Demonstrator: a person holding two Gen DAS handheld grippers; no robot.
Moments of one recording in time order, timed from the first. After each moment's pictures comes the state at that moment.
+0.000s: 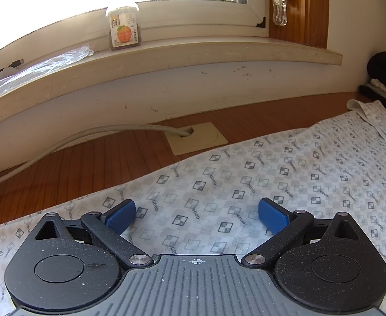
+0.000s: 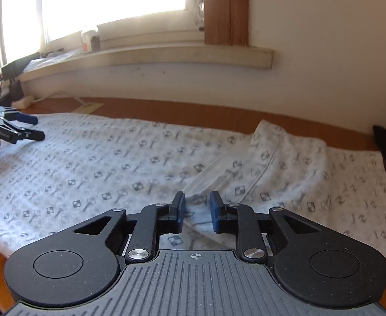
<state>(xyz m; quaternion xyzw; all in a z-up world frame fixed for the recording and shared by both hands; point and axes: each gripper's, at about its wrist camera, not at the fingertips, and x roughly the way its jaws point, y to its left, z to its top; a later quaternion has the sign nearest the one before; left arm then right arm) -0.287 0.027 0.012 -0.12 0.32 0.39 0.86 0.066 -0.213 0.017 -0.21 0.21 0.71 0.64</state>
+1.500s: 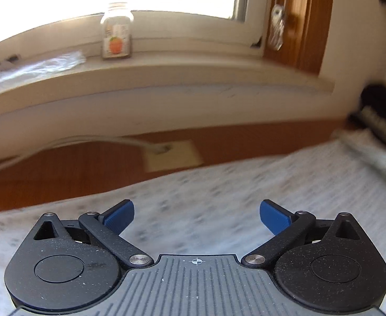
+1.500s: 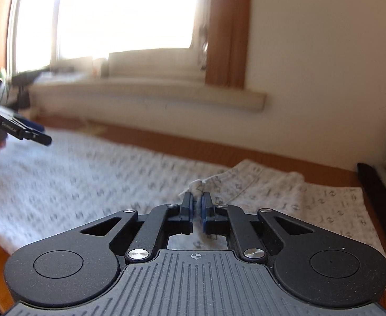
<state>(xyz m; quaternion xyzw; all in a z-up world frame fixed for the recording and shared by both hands) -0.260 0.017 0.045 -0.21 0.26 0.36 0.87 0.076 -0.247 0.033 -0.16 0.14 0.73 0.66</state>
